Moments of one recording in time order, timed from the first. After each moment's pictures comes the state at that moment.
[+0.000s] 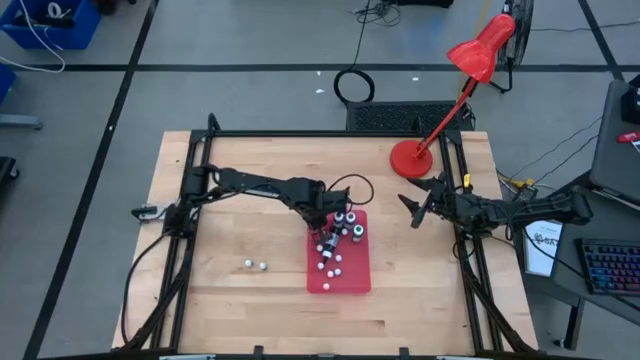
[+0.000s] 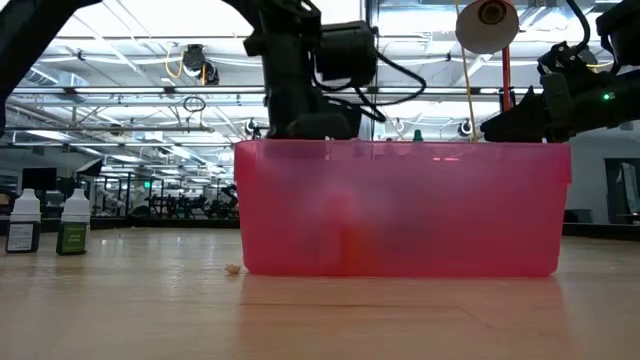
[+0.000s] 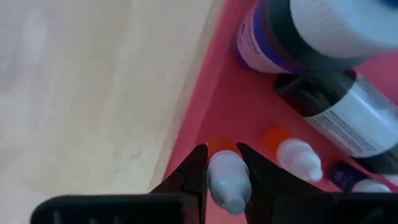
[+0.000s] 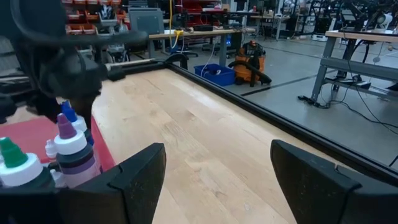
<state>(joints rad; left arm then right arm) 0.04 2.10 1.62 -0.94 -0.04 -0.32 0.07 0.24 0.01 0.06 0.65 0.09</state>
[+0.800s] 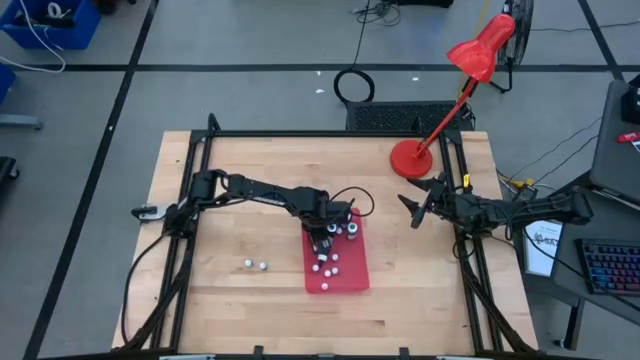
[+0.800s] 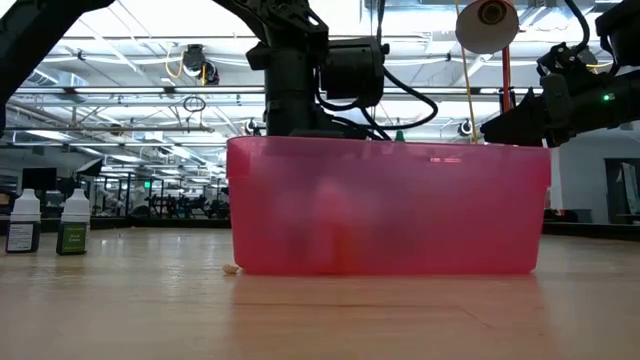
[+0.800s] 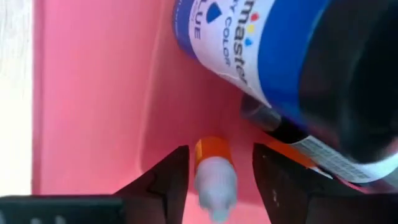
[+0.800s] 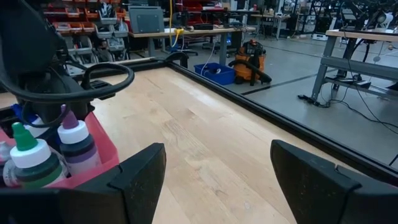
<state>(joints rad) 0.01 2.16 1.62 -0.91 0.03 -0.32 0.07 0.25 0.01 0.06 0.65 0.09</state>
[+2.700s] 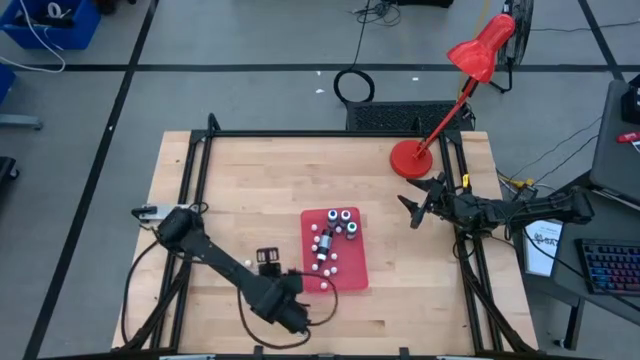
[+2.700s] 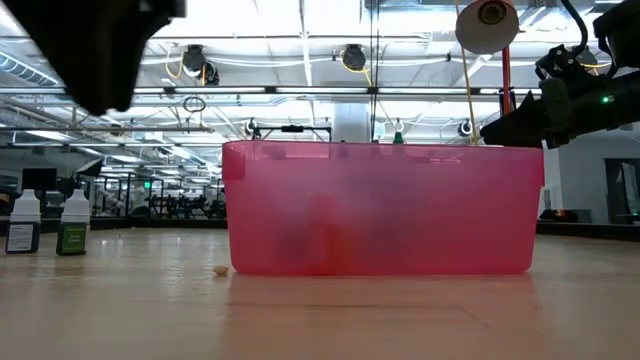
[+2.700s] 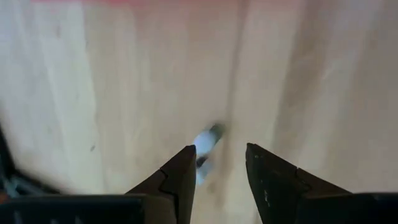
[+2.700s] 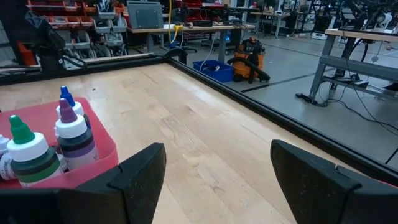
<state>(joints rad) -0.59 2.09 1.81 -1.57 -0.26 -0.75 0.07 0.27 0.01 0.07 0.65 0.09</state>
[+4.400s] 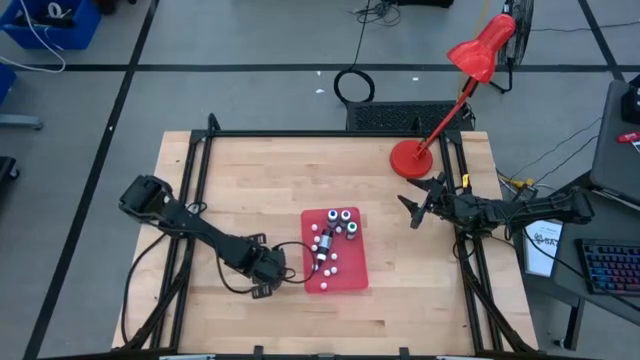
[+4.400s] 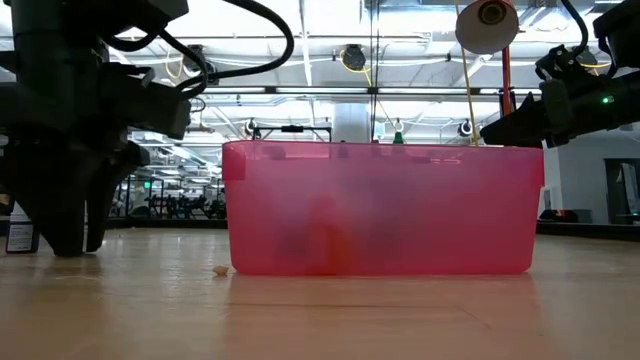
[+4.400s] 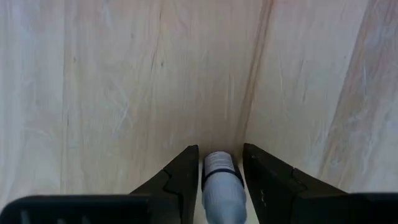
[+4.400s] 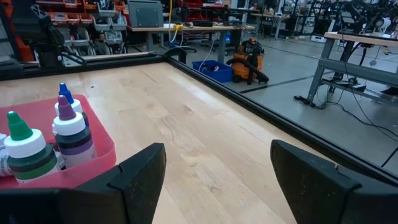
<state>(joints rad) -0.46 1.73 0.94 -0.66 -0.06 -0.63 0.07 0.27 0.01 0.07 0.65 0.07</state>
